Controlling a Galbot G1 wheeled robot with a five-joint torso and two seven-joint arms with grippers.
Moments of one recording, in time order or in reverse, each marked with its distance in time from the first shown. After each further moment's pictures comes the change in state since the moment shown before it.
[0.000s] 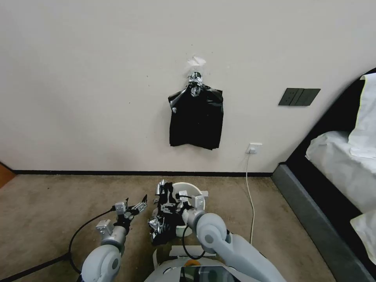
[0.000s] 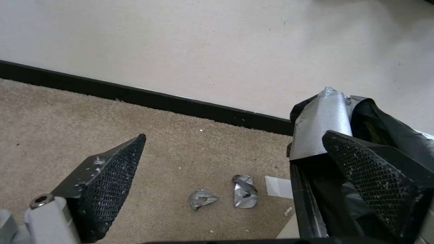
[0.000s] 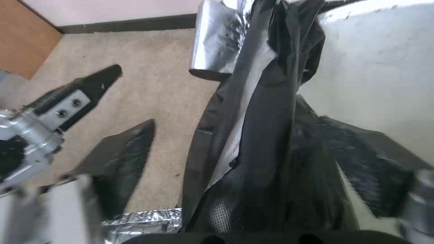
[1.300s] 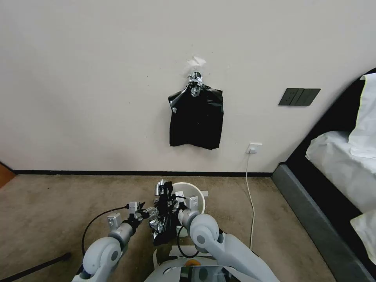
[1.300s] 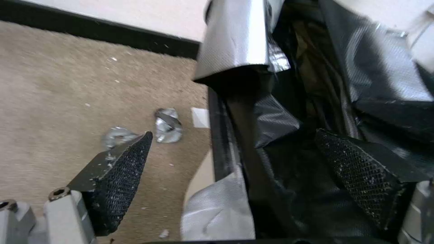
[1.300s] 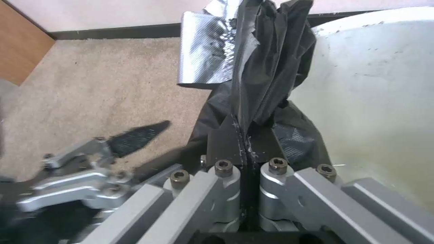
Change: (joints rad) left arm -0.133 0.088 0.065 0.060 -0.171 0.327 0.146; right arm 0.002 -0.003 -0.014 0.008 -0.035 0.025 0.020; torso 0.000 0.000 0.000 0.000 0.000
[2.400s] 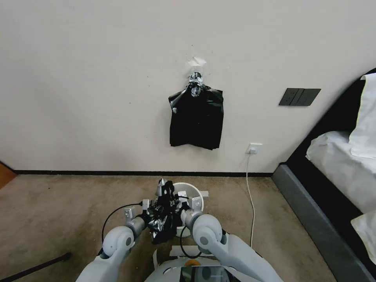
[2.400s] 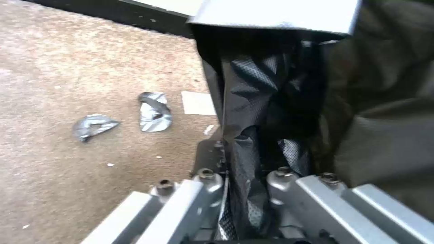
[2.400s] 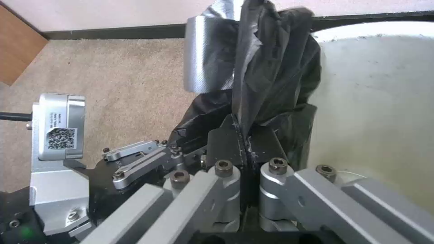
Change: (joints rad) left arm -0.103 -0.011 0.085 0.125 0.017 0.020 -0.005; right arm -0.012 -0.018 0.005 0.016 -0.014 0.003 0.004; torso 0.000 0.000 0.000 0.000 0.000
